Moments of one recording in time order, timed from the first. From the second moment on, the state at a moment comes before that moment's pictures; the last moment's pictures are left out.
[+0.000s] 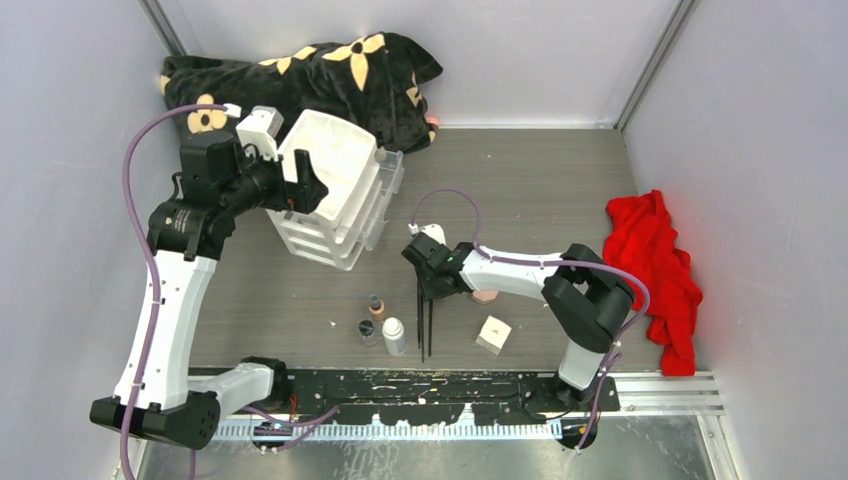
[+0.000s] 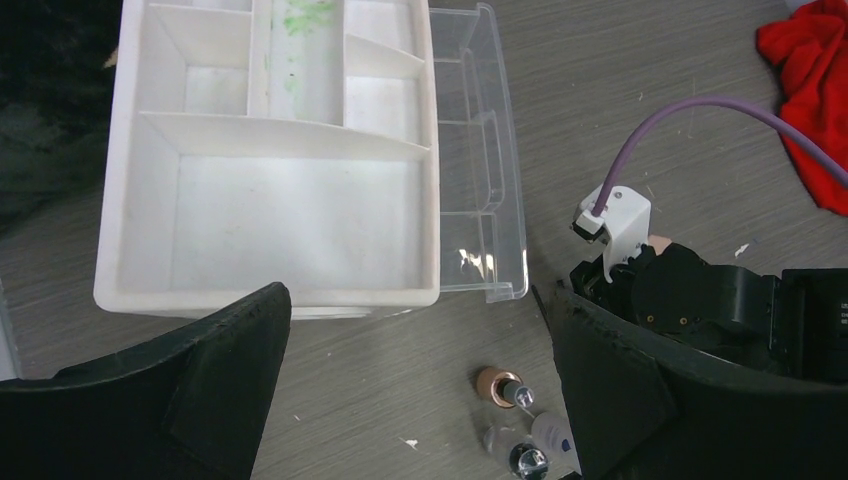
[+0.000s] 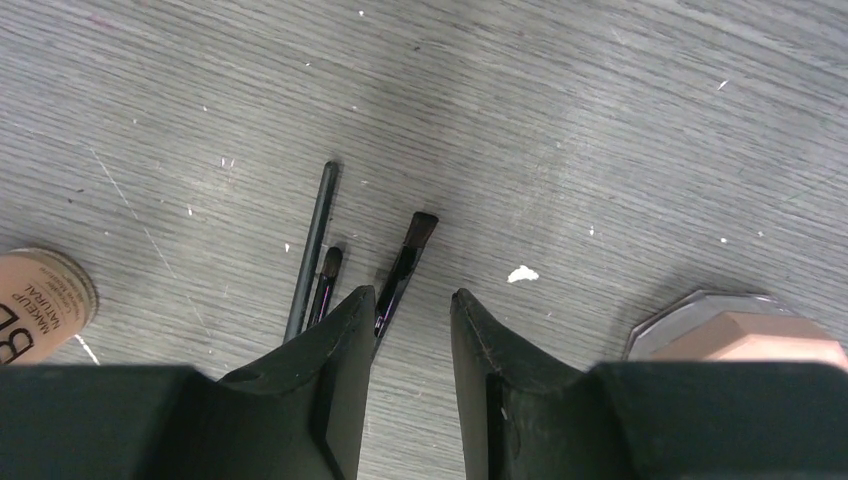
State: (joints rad) left arm -0.16 1.12 1.51 -0.85 0.27 -0.06; right arm 0.93 1.73 1.05 -0.44 0.25 0.56
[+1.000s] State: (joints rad) left arm -0.16 1.10 1.47 -0.85 0.28 -0.06; right arm 0.88 1.73 1.02 -0.40 0.30 0.57
